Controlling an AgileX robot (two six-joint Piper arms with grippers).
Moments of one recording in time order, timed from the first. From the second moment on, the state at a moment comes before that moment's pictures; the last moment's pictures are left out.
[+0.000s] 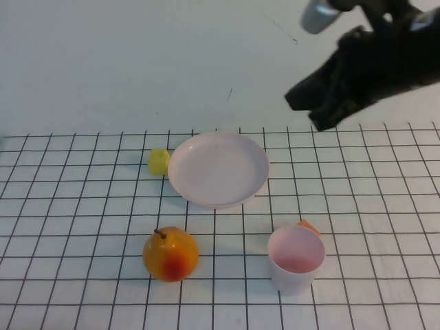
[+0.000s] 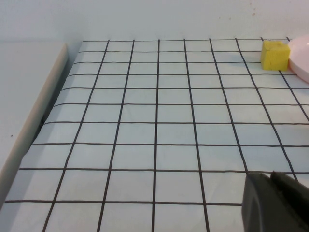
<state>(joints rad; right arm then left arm) 0.43 1.54 -1.47 0.52 0.85 -0.75 0.01 -0.01 0.02 -0.03 0.38 -0.04</state>
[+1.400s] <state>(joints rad) 0.46 2.01 -1.76 0.17 1.29 -0.51 0.01 -0.01 0.02 -0.03 0.38 -0.04</state>
